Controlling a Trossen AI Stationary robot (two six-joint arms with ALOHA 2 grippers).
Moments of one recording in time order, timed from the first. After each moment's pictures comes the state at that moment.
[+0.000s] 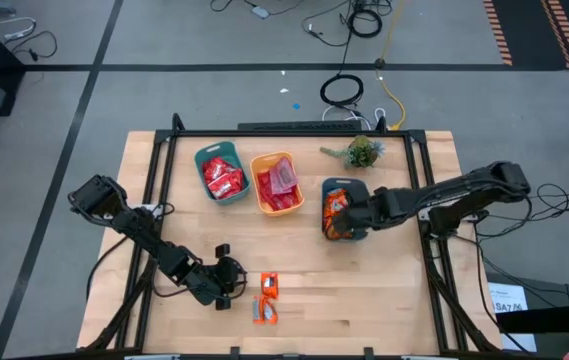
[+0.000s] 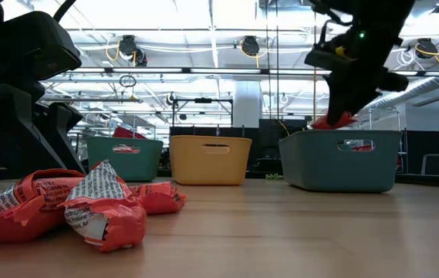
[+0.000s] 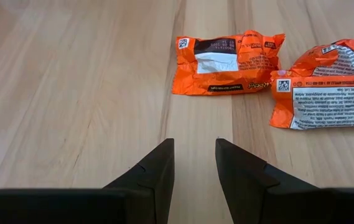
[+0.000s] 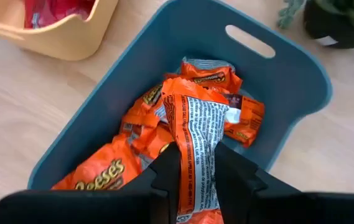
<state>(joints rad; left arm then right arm) -0.69 1.64 0.57 0.20 -0.50 -0.57 0.16 1.40 0.96 -0.89 0.49 1.16</state>
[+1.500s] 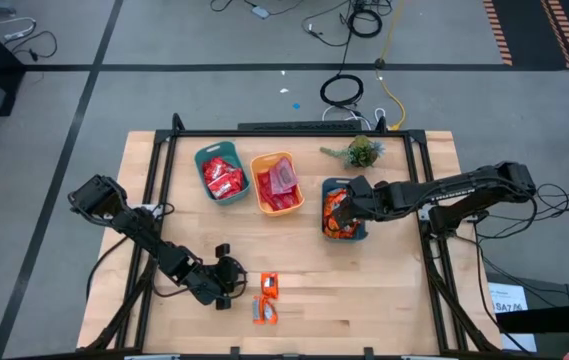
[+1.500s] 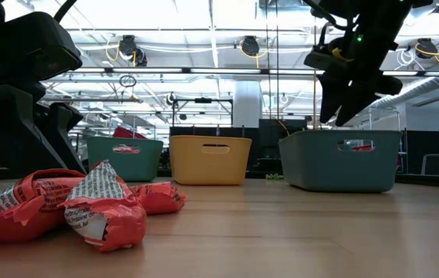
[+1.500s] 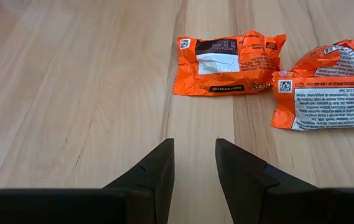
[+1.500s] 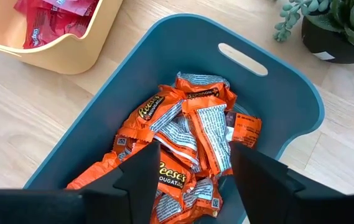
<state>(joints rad) -0.69 1.64 0.57 0.20 -0.50 -0.56 0.08 1.34 0.91 -0.81 0.47 1.06</state>
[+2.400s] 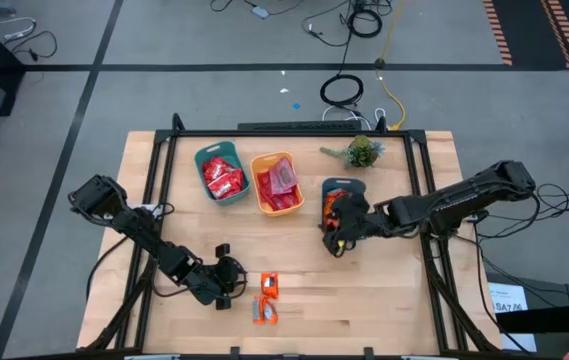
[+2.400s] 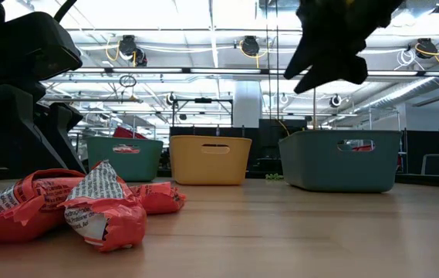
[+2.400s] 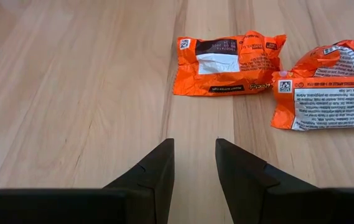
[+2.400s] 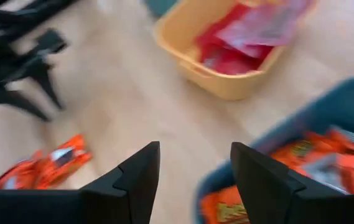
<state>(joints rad) -0.69 1.64 0.57 0.20 -0.50 -0.56 0.25 1.34 0.91 -0.41 0.44 0.82</state>
